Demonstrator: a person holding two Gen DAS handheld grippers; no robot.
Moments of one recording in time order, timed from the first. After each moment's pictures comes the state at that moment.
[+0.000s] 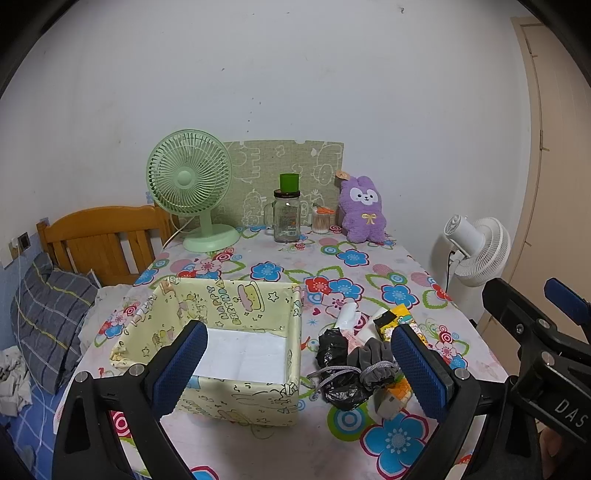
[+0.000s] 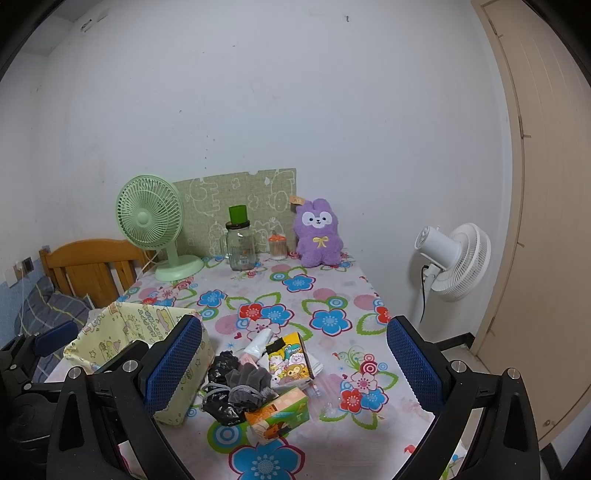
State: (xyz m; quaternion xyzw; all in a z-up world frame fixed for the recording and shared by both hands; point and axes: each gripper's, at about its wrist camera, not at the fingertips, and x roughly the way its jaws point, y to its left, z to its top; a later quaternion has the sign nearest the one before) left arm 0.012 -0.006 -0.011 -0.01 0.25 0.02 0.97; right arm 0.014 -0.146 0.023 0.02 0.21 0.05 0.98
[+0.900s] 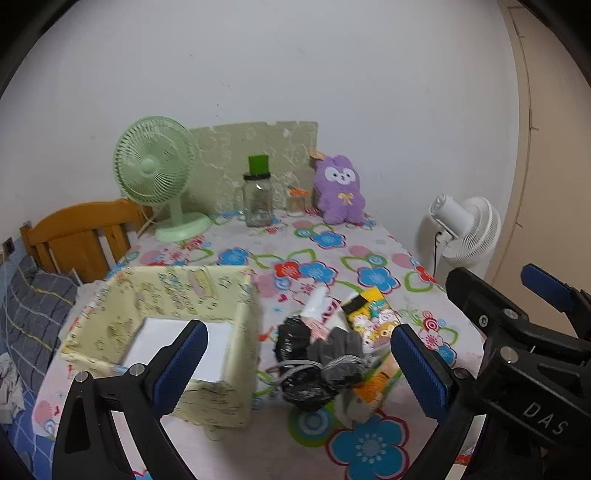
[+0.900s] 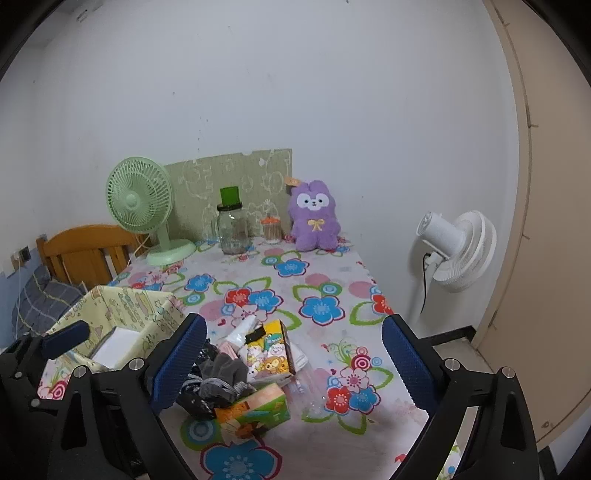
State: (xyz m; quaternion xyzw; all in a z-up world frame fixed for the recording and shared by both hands) left arm 0.040 -0.051 -0.037 0.00 0.28 -0.01 0.96; right arm 0.044 -0.171 -0.004 0.02 0.24 0.06 0.97
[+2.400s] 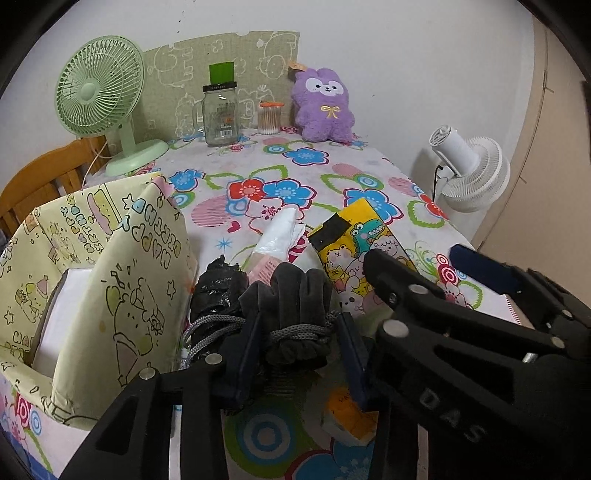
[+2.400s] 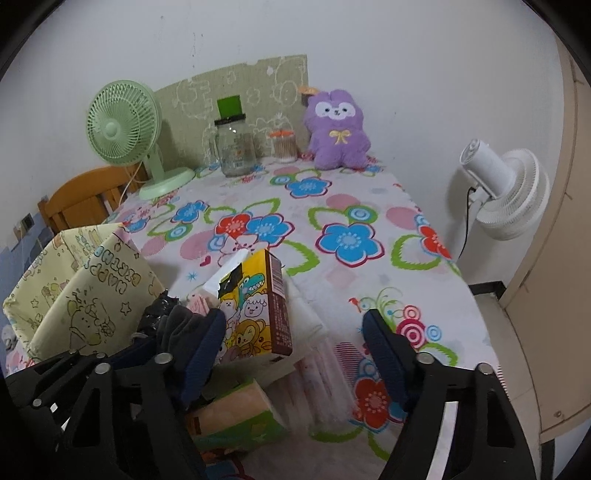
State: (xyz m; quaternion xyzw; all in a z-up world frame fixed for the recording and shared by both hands) left arm 0.114 -0.080 -0.115 -0.01 0.40 -0.03 0.91; right arm 0.141 -0.164 -0.098 0.02 0.37 0.10 0.92
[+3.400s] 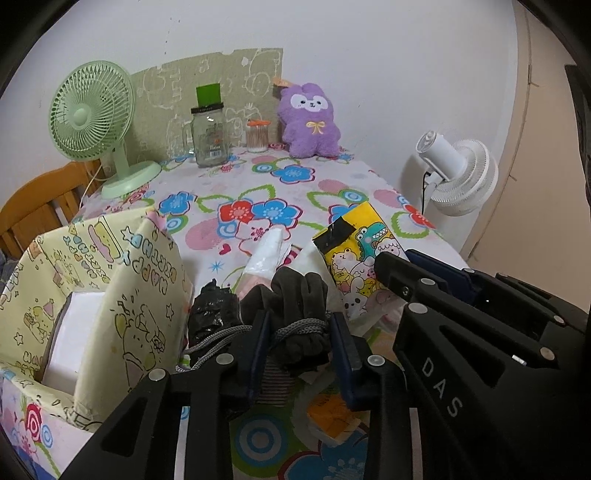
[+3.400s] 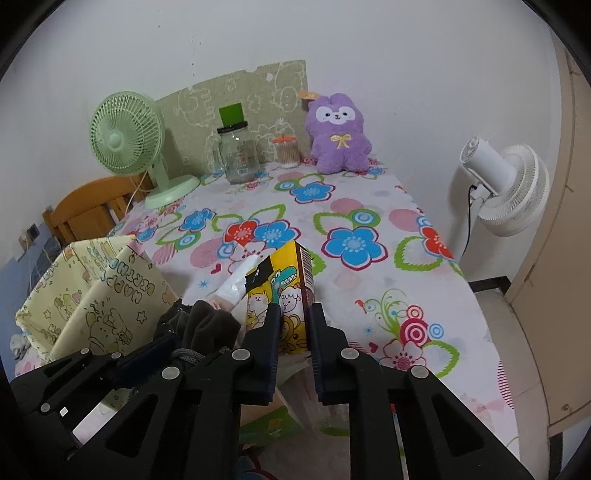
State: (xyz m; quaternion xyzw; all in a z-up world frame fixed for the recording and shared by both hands) left arm 0.108 -0.091 -0.097 0.01 0.38 -0.05 0.92; right arm 0.131 -0.165 -0.084 0.04 0.36 0.11 0.93
